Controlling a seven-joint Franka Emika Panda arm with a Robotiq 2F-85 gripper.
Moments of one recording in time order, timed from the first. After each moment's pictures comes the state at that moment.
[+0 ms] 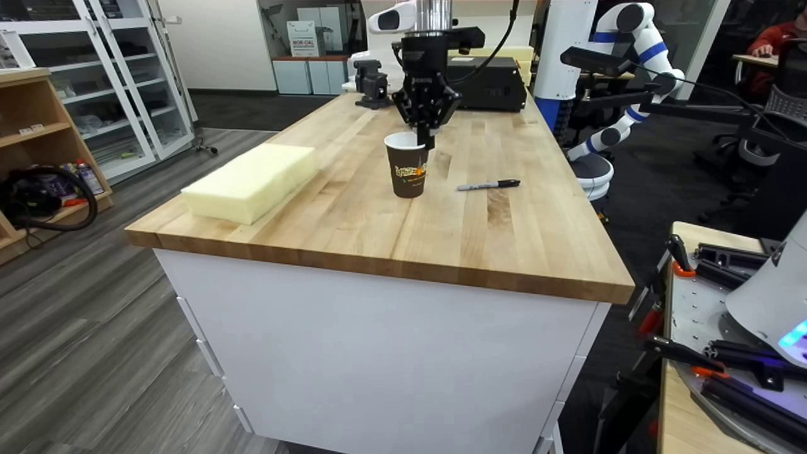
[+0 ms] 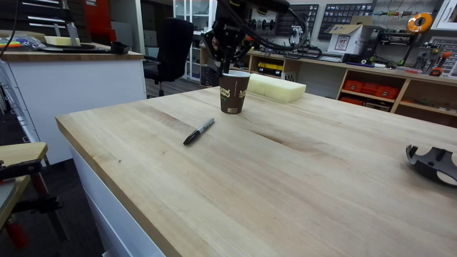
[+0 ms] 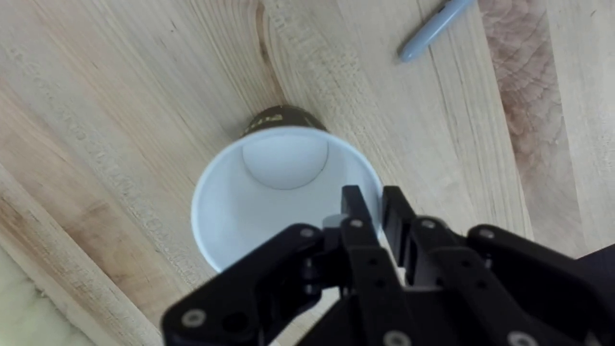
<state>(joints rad) 0.02 0.25 0.13 -1.87 0.04 2.07 -1.39</state>
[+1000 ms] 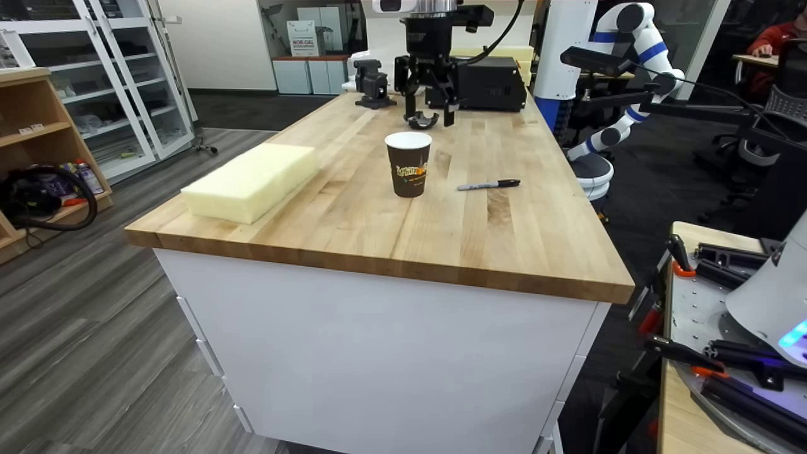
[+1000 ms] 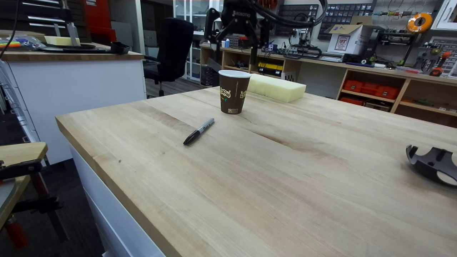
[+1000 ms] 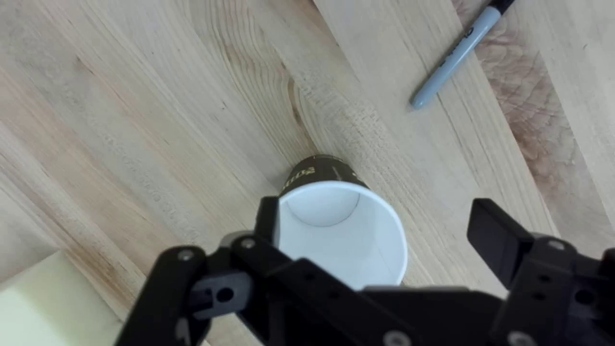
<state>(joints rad) 0.02 0.21 0.10 -1.86 -0.07 2.07 -1.24</state>
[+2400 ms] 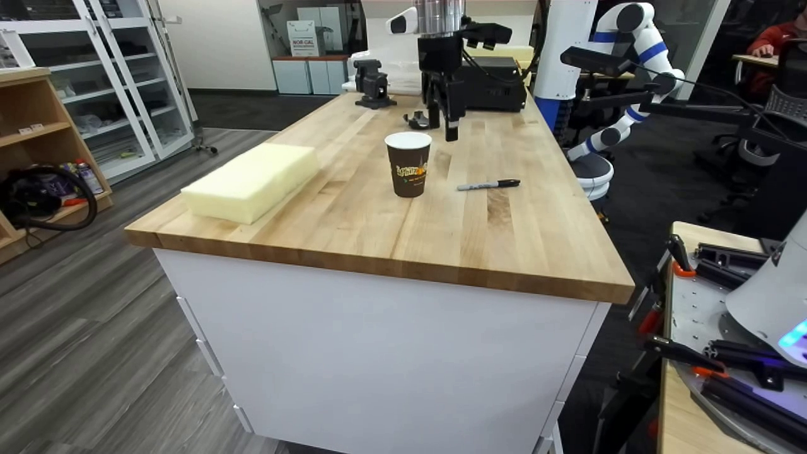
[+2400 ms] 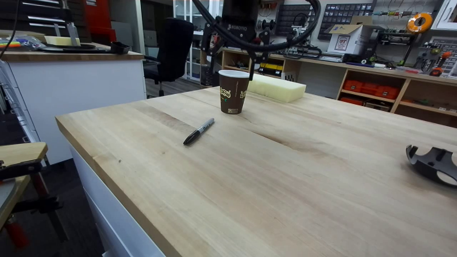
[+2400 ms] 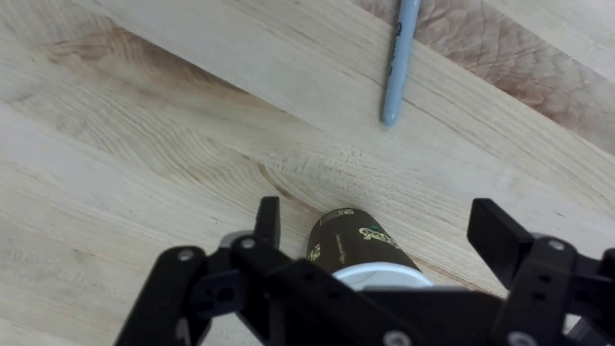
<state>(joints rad) 0.02 0.22 0.07 -1.91 -0.05 2.08 -0.75</state>
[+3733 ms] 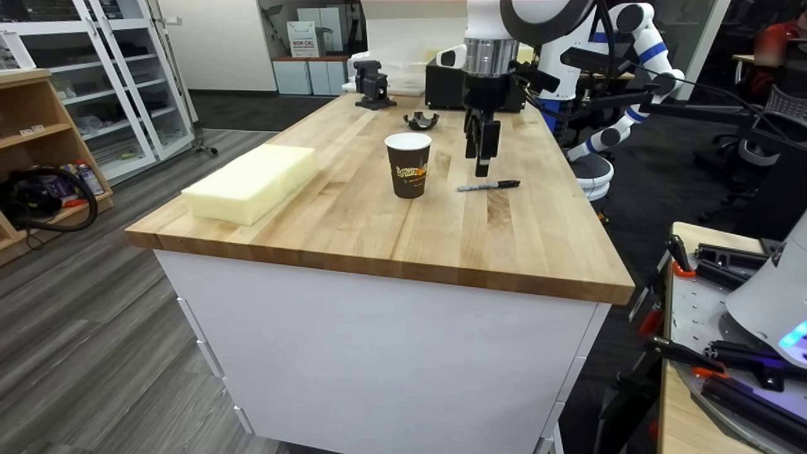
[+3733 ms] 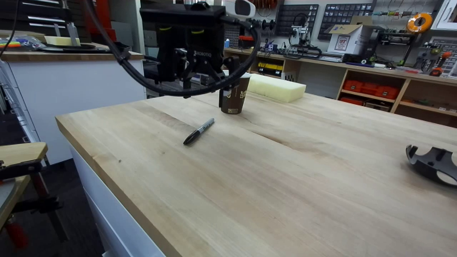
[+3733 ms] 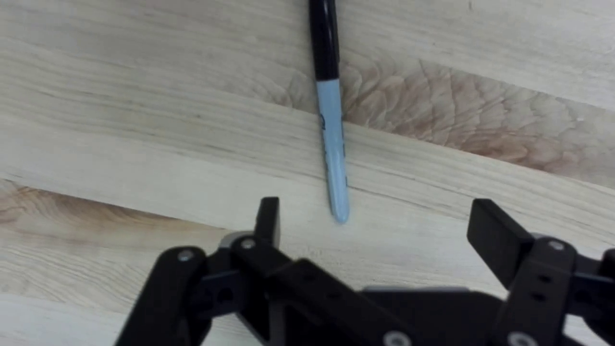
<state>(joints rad) 0.01 0.04 0.05 -2.33 0.01 2.41 -0.59</state>
